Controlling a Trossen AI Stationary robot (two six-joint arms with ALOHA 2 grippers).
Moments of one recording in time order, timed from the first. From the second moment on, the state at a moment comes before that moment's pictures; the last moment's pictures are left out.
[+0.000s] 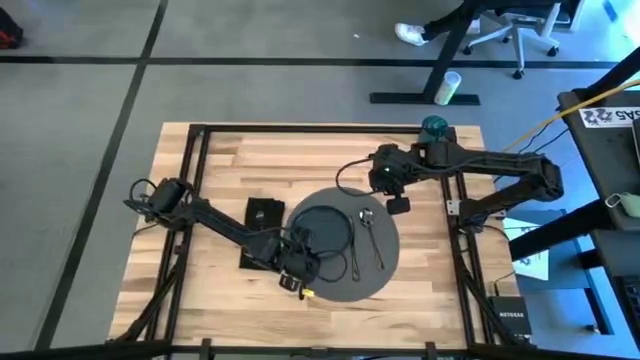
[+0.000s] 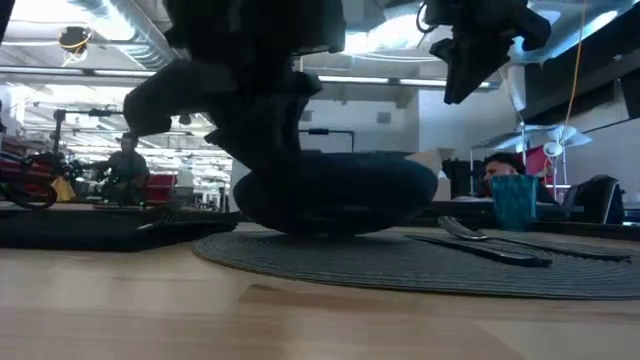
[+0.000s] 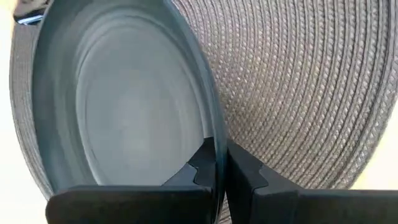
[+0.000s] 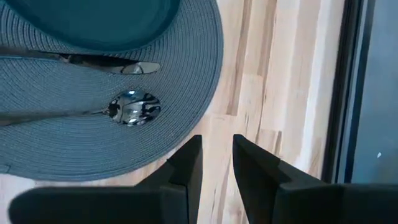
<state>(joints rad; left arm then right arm) -0.39 1.94 1.32 -0.55 -0.39 0.08 -0.14 1.33 1.23 -1.05 0.13 -0.37</state>
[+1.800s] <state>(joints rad) -0.36 1.94 1.41 -0.77 -0.35 0.00 -0.14 1.19 1.22 -1.18 0.11 -0.34</state>
